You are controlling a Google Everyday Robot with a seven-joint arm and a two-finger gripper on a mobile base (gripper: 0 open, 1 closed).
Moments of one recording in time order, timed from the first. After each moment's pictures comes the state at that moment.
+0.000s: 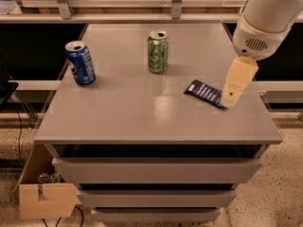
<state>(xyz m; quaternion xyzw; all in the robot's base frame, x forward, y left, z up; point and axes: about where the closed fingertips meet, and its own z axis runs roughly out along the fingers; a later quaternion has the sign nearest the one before) 0.515 -0.206 0.928 -0.53 0.84 -0.06 0.10</state>
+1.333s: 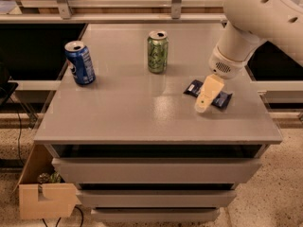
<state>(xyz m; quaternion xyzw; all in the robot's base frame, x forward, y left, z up) 0.579 -0.185 0.833 -0.47 0.87 -0.01 0.12</state>
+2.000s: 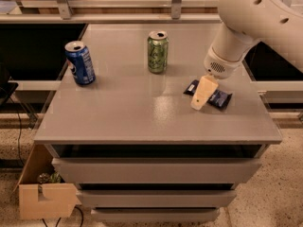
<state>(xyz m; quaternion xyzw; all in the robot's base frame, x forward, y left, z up) 0.588 -0.173 0.825 -0.47 0.87 0.00 0.12</state>
